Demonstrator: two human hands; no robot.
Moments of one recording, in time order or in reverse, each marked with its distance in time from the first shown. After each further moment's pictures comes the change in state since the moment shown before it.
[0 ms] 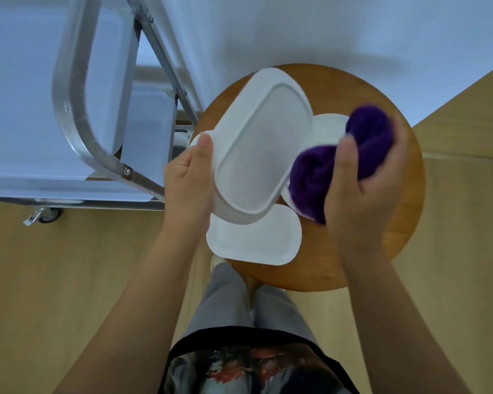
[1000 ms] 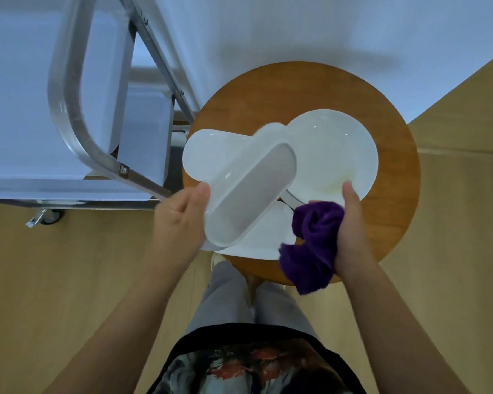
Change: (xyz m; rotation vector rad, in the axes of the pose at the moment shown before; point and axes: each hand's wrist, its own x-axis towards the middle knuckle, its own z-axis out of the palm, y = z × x) left_hand -0.038 -0.035 -0.030 0.373 -0.095 0.176; right_hand -0.025 0.064 -0.032 0.350 -0.294 1.199
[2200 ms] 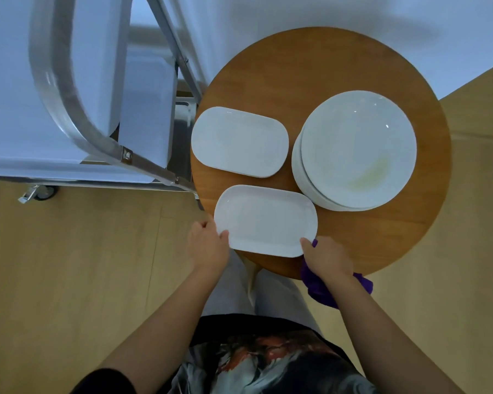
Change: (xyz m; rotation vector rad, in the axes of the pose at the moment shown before) left_hand 0.008 -0.154 0.037 0.740 -0.210 -0.451; right_hand 0.083 0.079 0.008 -1.405 0.175 -0.102
